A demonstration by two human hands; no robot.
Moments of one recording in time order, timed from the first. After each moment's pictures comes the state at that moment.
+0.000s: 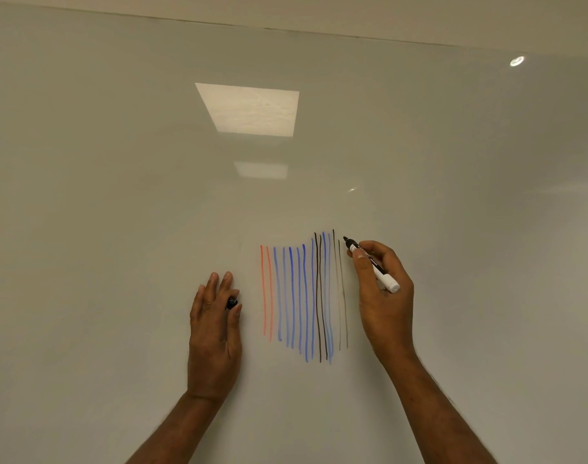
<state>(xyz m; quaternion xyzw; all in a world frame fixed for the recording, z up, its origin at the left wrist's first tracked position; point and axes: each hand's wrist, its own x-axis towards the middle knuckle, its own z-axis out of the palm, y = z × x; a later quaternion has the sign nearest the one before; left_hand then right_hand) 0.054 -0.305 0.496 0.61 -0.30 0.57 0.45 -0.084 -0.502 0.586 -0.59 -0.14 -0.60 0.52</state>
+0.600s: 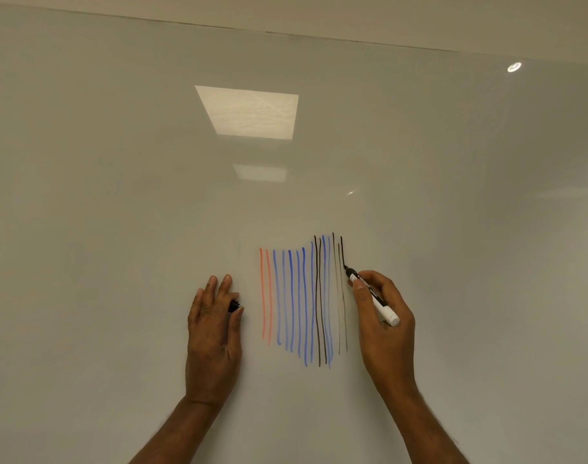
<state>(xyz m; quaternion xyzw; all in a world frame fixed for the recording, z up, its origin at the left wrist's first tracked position) 0.051 -0.307 0.499 0.60 -0.30 0.61 0.42 -0.079 -0.510 0.549 -0.61 -0.11 -0.60 0.50</state>
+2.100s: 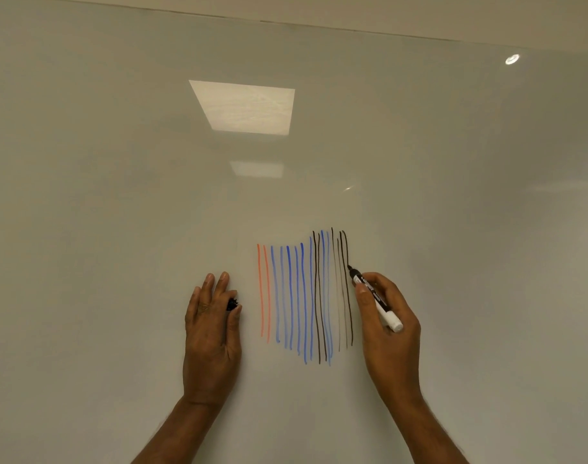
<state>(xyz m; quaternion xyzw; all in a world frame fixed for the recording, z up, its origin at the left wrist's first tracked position) 0.050 -0.309 0.500 0.60 -0.30 0.63 0.40 -0.081 -0.511 0.538 -0.61 -0.11 -0.60 0.50</state>
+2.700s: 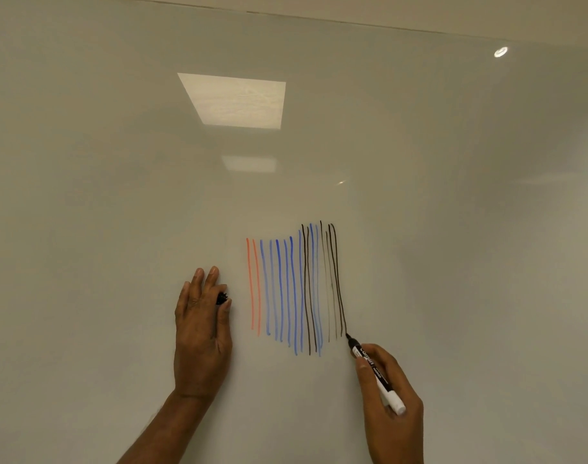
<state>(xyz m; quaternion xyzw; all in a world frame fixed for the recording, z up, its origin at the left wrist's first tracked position) 0.052 -0.308 0.500 0.59 -0.30 0.64 0.39 -0.088 -0.525 0.432 -0.62 -0.01 -0.56 0.55</state>
